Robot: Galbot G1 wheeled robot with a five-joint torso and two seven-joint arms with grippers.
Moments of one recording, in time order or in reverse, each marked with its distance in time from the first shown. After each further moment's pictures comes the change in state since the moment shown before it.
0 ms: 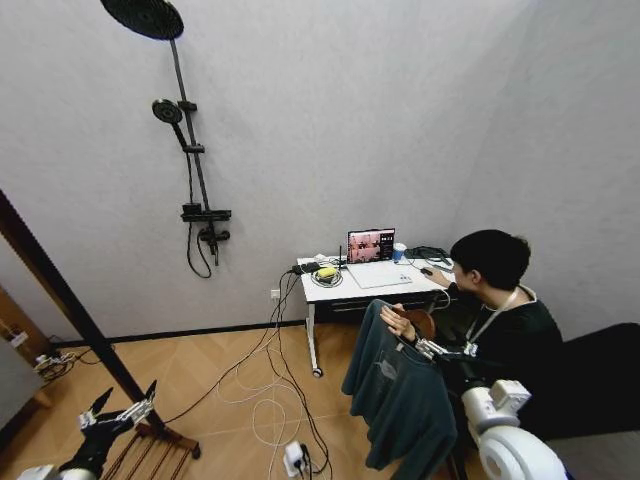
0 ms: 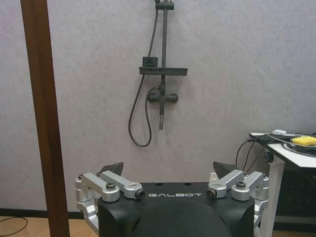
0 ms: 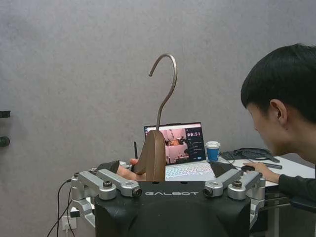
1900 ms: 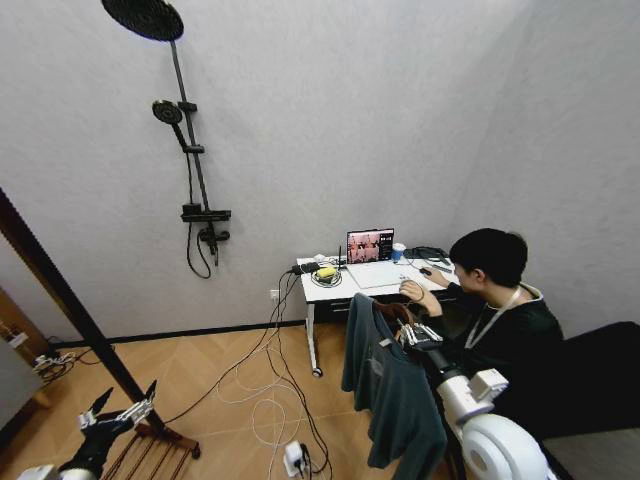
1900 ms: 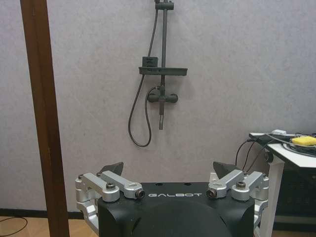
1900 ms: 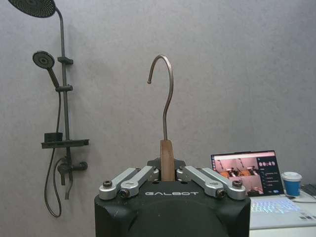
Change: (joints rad) left arm 0.000 0.000 0.000 0.000 0.000 0.000 0.000; right arm 0.082 -0.028 -0.145 0.147 0.025 -0.020 -0.058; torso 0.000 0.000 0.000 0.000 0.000
